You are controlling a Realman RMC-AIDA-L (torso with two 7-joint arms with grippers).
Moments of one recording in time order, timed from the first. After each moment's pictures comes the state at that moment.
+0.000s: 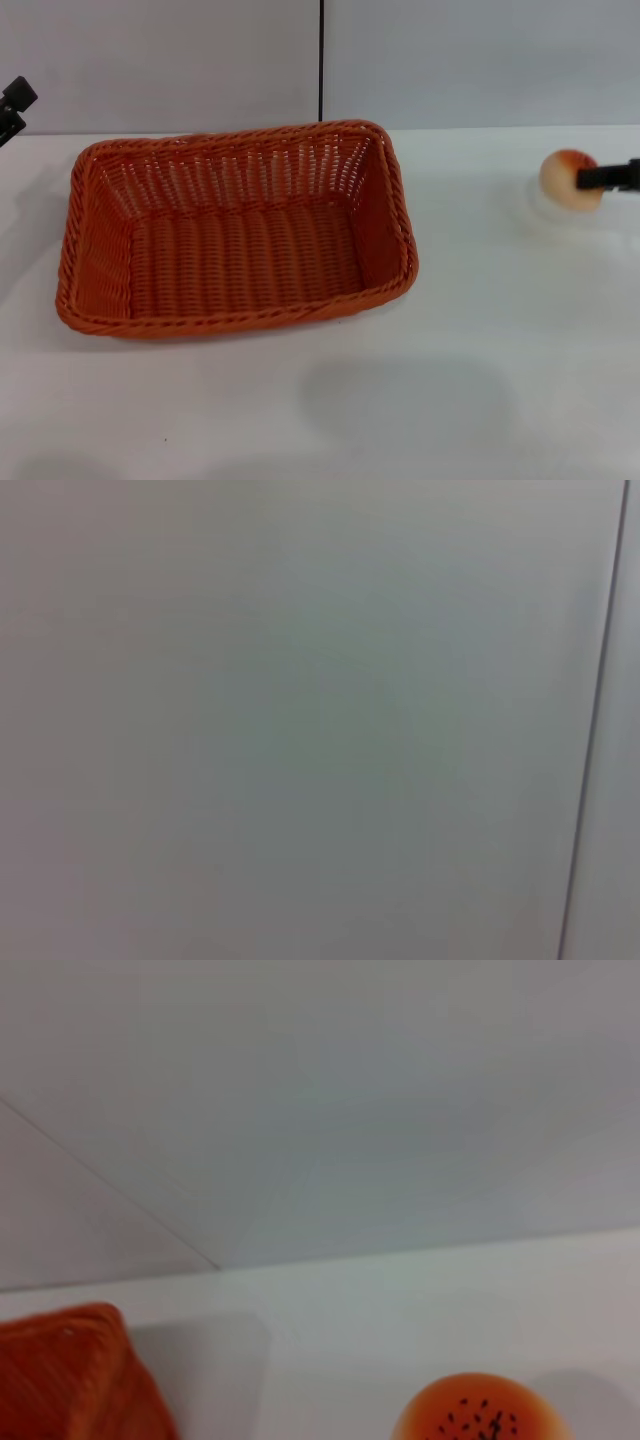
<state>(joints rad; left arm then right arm) -0.26 -2.06 0.49 0.61 1.47 1.51 -1.14 0.56 1.99 -0.63 -0.83 -2.30 -1.36 2.24</state>
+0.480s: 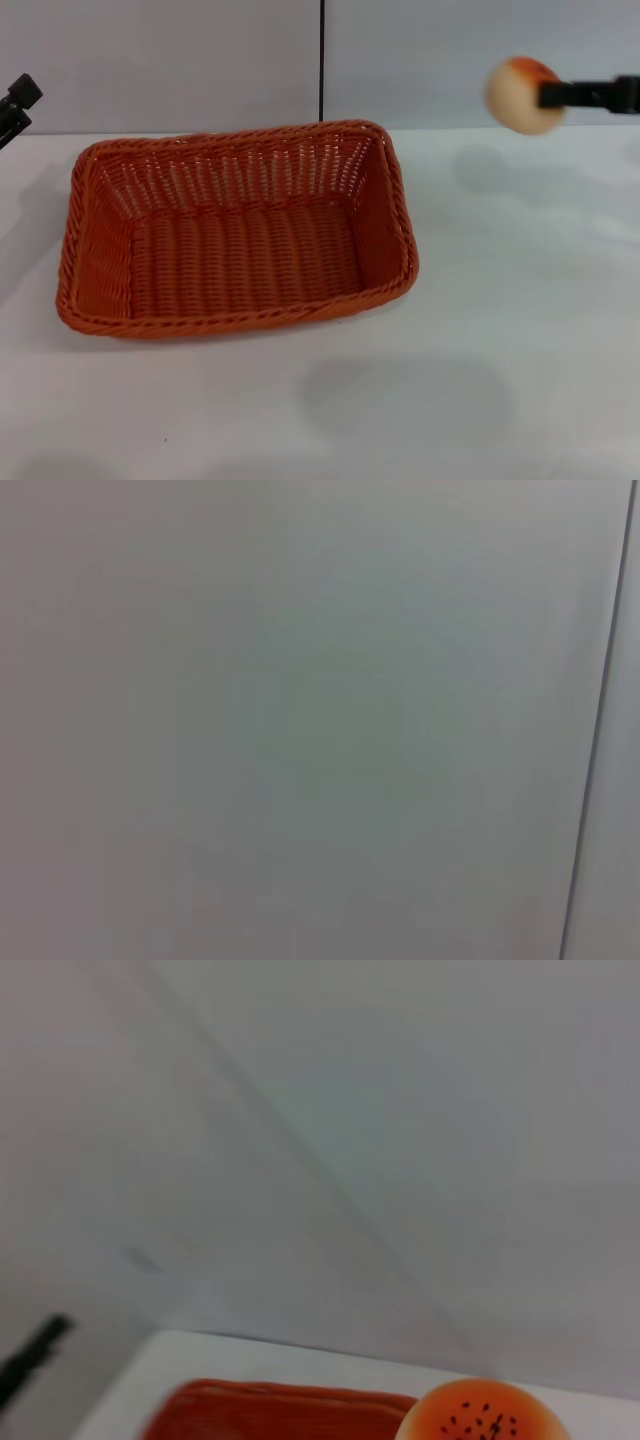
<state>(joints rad) -0.28 -2.06 0.48 0.59 1.46 1.50 -1.13 0.57 2.02 -0.66 -1.02 -2.03 -1.61 2.22</state>
